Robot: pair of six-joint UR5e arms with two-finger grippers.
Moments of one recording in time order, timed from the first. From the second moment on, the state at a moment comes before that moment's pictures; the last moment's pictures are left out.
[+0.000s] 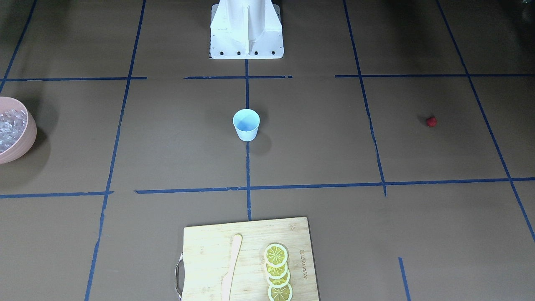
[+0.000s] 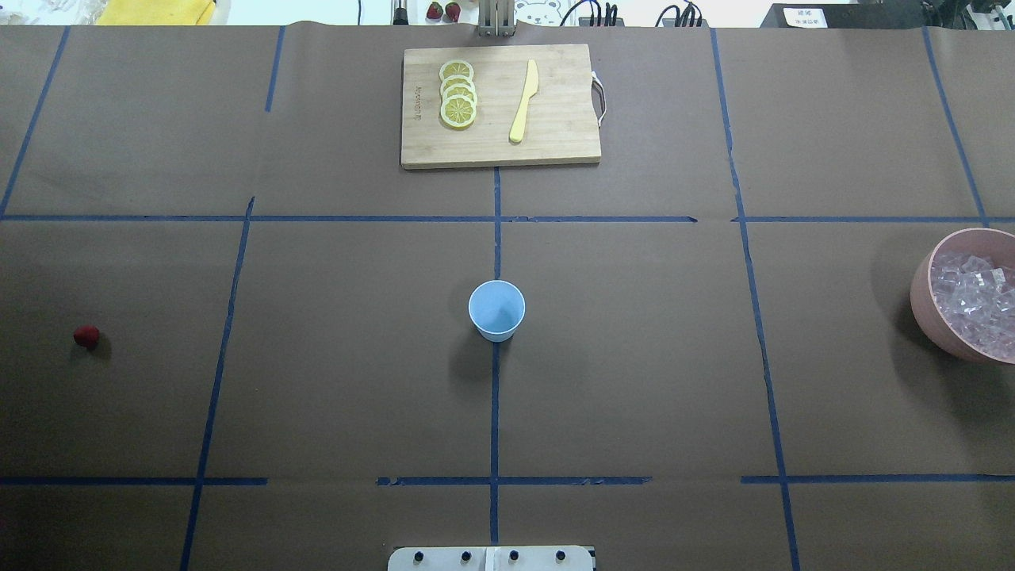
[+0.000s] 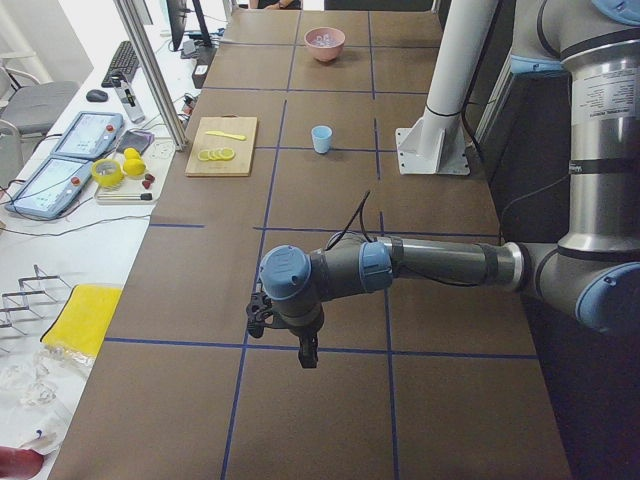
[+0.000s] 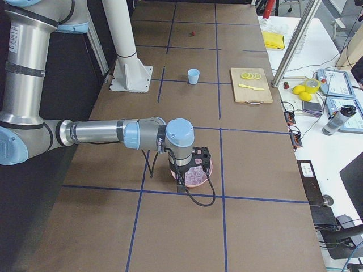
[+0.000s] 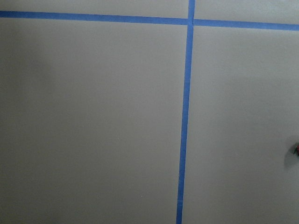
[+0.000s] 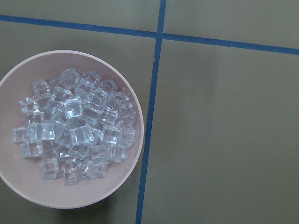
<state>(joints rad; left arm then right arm) -1.63 -1.47 -1.74 -1.30 -2.38 0.16 1.61 -1.80 1.90 -1.69 2.32 -0.14</state>
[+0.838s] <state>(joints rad) -1.63 -1.47 -1.75 -1.30 -2.38 0.16 1.61 -1.81 1.90 -1.68 2.32 -0.14</state>
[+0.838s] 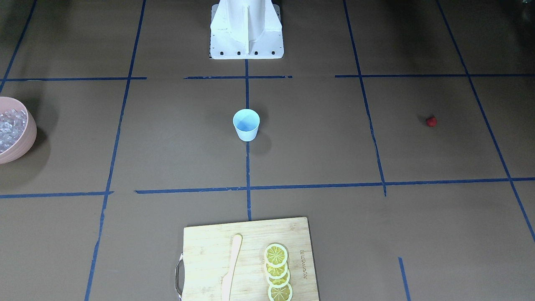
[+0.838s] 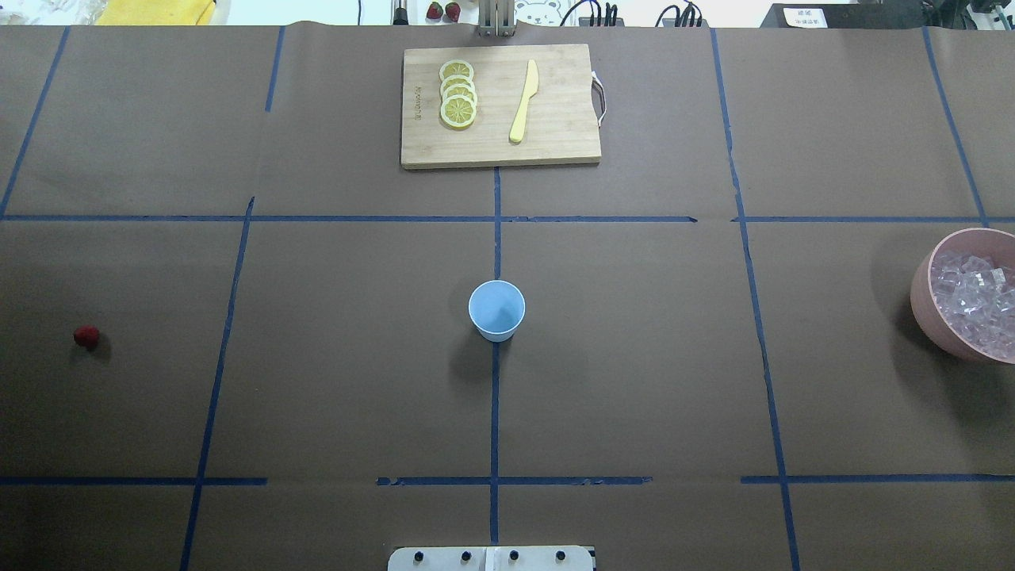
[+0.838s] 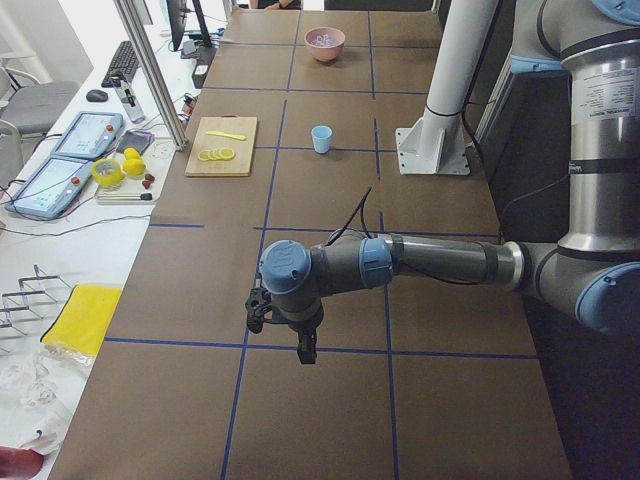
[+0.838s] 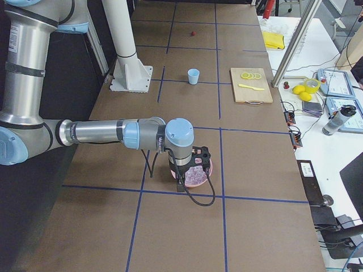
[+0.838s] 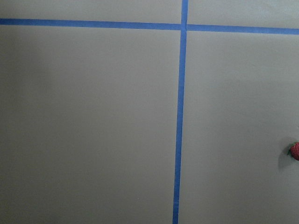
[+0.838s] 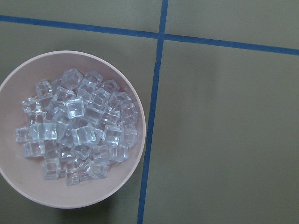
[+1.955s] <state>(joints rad) -1.63 -1.40 -1.76 -1.42 -2.39 0.16 1.58 -1.82 1.94 -1.64 2.37 -0.07</state>
